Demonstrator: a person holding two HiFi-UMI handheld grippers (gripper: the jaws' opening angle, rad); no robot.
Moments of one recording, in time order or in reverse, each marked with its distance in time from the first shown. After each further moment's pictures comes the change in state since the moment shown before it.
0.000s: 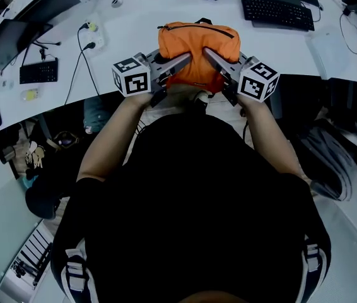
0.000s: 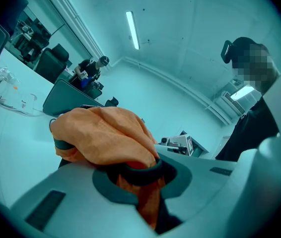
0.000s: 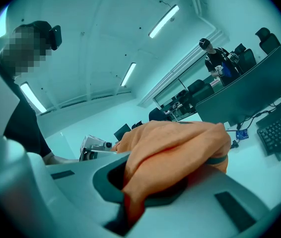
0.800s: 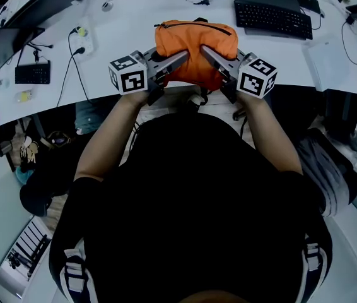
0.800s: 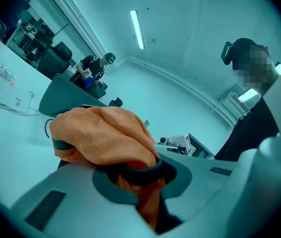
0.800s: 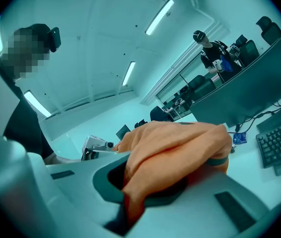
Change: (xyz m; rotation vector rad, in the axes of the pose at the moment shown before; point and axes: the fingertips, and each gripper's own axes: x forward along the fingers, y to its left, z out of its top) left arm 0.067 0.032 0.020 -0.025 -0.012 0.043; right arm -0.014 -0.069 0.031 0.029 0.040 0.069
